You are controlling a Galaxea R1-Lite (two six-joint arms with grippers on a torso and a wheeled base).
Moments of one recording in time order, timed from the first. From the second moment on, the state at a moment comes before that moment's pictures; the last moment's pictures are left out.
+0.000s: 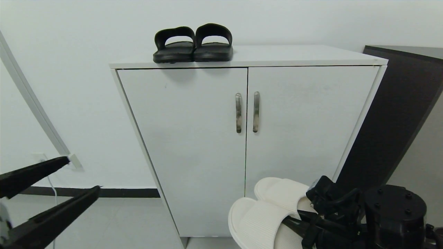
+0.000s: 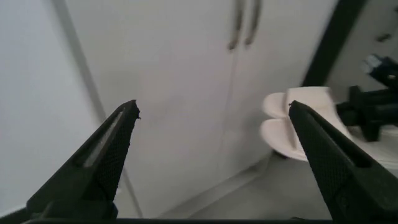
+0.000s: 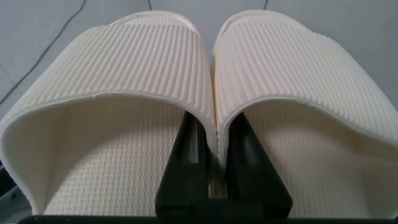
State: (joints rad) left arm -0.16 0.85 -0.41 -0.39 -0.41 -0.02; right arm 0.85 1.64 -0.34 -0.97 -0.06 0.01
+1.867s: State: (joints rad) left arm -0.68 1.75 -1.21 -0.47 -0.30 -0.36; right arm 0.86 1.67 -0.34 -0.97 -0.07 0.02
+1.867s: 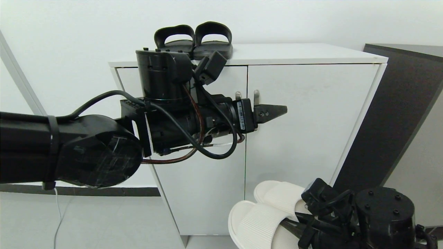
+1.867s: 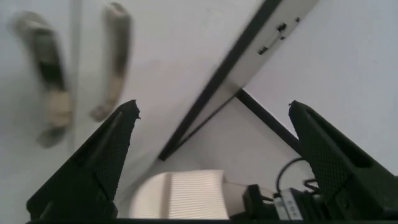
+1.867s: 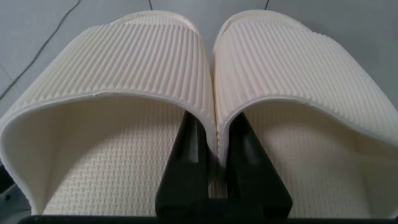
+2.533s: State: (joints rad) left arm -0.65 1.80 -1.29 -0.47 -0.27 -0.33; right arm 0.86 1.68 -0.34 -0.97 -0.07 0.02
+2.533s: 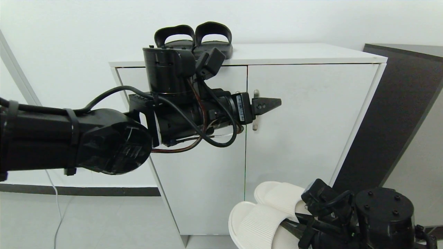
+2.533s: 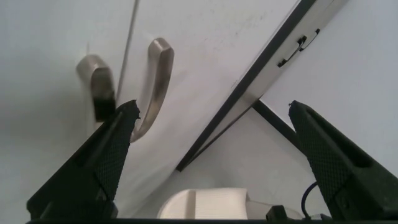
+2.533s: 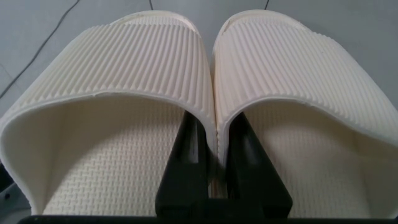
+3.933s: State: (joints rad) left arm -0.72 1.82 -1.26 -0.46 -0.27 -0.34; right arm 0.89 1.62 -0.26 -0.97 0.08 0.01
